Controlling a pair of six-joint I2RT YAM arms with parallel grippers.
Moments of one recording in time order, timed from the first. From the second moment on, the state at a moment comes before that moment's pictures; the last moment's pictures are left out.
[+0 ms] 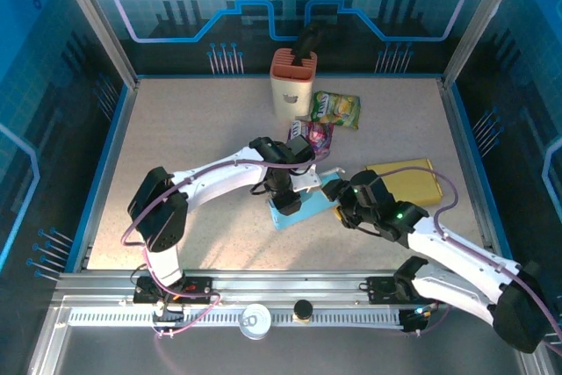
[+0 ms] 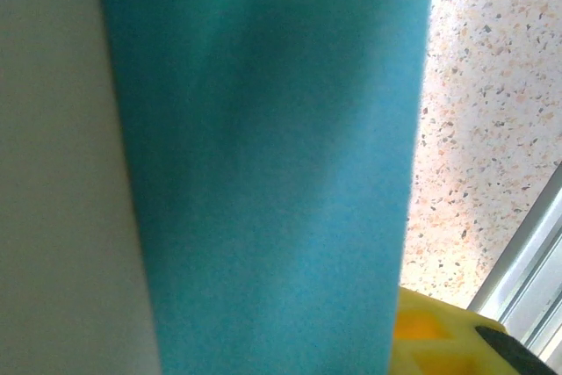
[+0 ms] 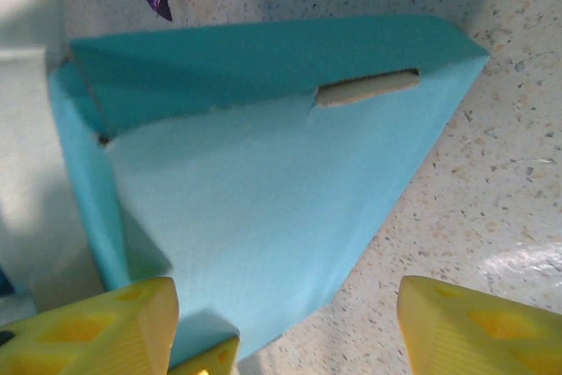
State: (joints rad) left arm -0.83 1.81 1.44 -1.05 0.16 0.25; right arm 0.67 0.94 0.51 -0.31 -0.05 1.54
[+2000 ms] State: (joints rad) left arm -0.87 1.73 1.36 -0.98 0.10 0.25; right arm 0.65 0.97 0.50 -0.18 0.00 1.58
